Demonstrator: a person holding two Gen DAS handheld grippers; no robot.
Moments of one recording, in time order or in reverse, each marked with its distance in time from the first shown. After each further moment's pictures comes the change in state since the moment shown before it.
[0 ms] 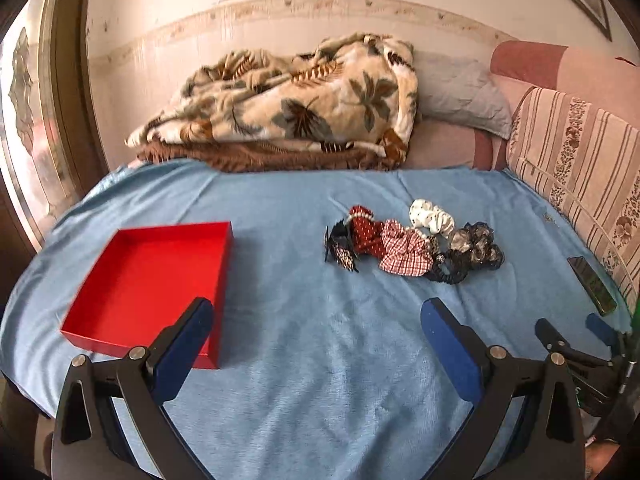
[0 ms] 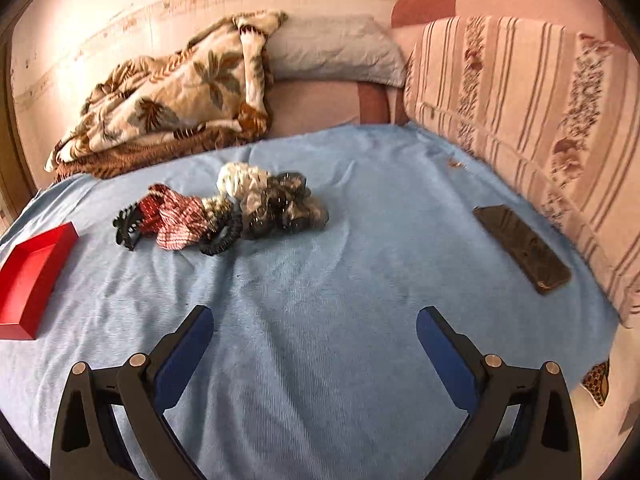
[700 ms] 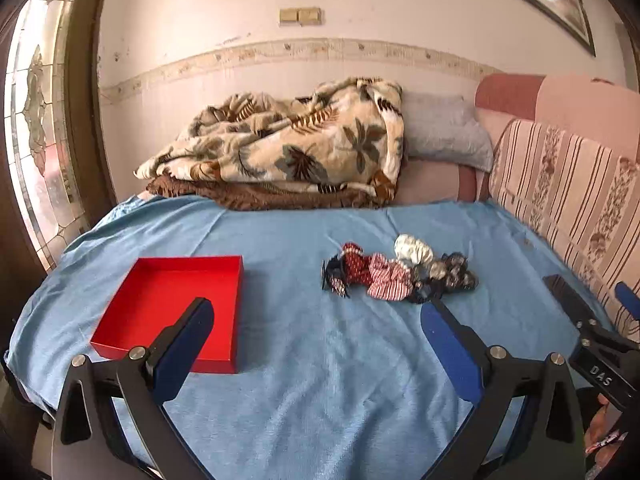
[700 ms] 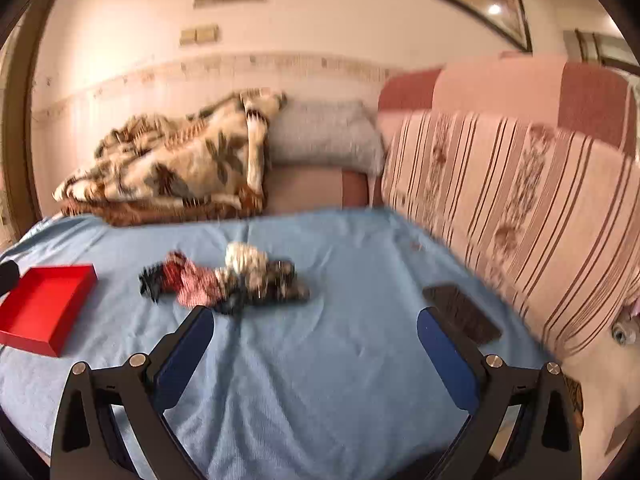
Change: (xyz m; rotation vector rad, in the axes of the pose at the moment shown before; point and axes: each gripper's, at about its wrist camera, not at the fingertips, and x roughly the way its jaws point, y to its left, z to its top) left arm -0.078 0.003 0.006 -0.008 -0.129 -0.016; right arm -0.117 0.009 0.017 -0.055 -0.294 -0.068
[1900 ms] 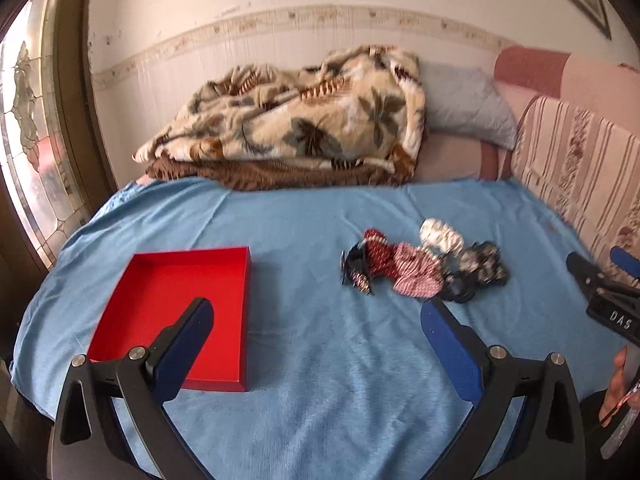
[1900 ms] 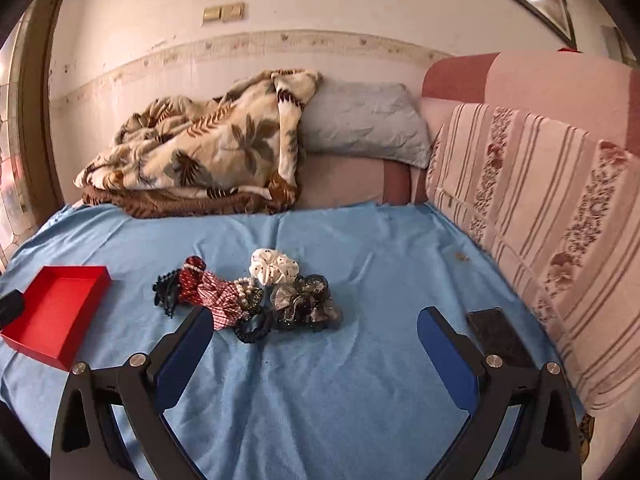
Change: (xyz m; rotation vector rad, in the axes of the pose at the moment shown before) left arm 0.079 0.012 0.017 0.030 0.141 0.037; right arm 0.100 0.010 0.031 -0.033 0.158 0.141
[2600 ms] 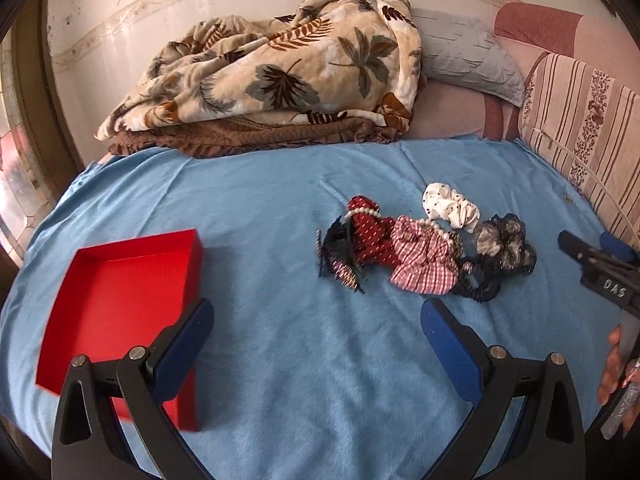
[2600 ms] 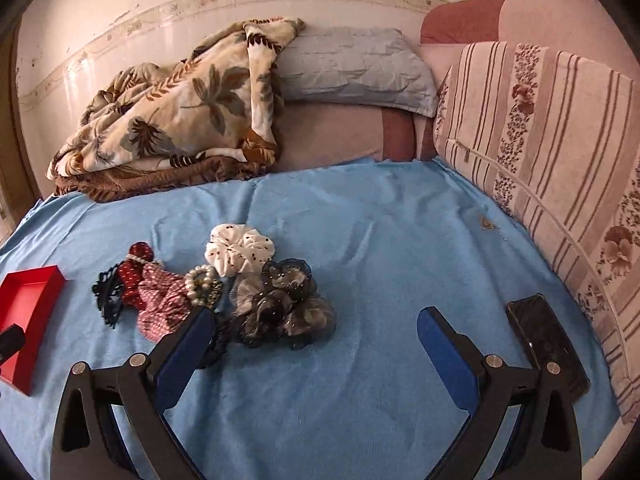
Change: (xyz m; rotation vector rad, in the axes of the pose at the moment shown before) left arm 0.109 -0.026 0.012 0.038 0.137 -0.054; right arm 0.119 -0.028 0.002 0.052 0.139 0.006
